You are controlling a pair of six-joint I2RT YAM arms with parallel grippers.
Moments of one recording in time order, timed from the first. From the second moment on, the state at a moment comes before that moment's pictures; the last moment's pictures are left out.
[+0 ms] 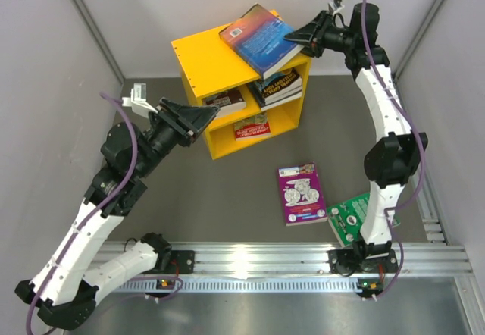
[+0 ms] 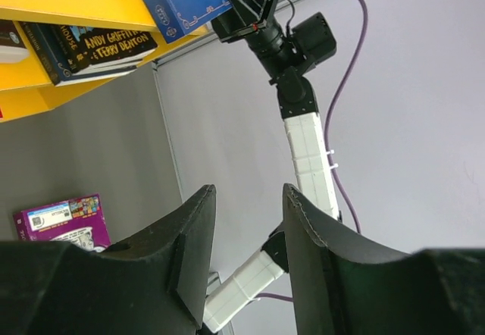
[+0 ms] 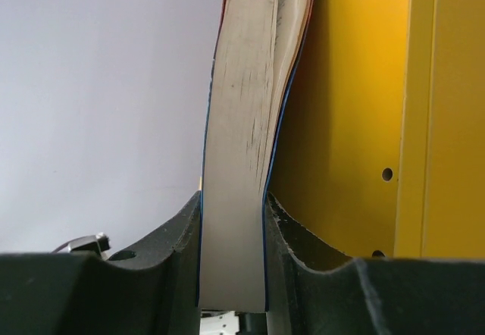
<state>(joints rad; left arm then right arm) -0.58 0.84 1.18 -0.26 0.04 -1.15 0.14 2.04 2.19 -0.26 -0.89 1.10</state>
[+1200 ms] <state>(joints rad) -0.58 0.81 1.14 -0.32 0.04 -1.15 0.09 1.82 2.15 -0.67 -0.45 0.63</state>
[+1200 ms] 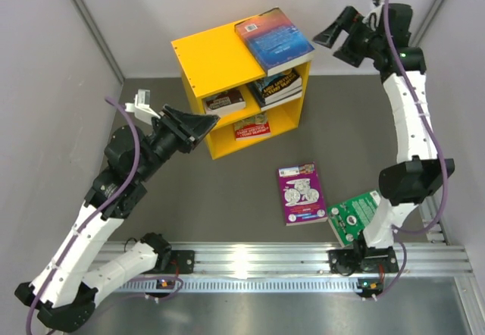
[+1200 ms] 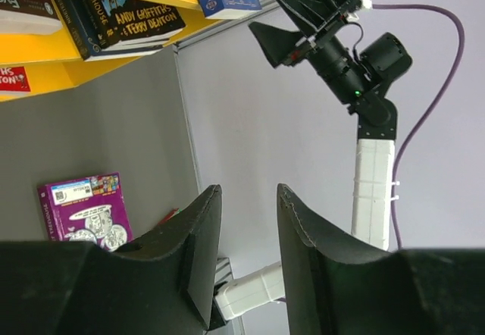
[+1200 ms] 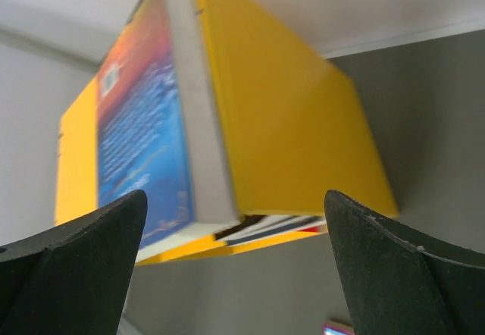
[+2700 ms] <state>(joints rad) -0.97 1.77 1.00 -0.13 0.20 -1.07 0.18 1.19 0.61 -0.55 -0.34 0.59</state>
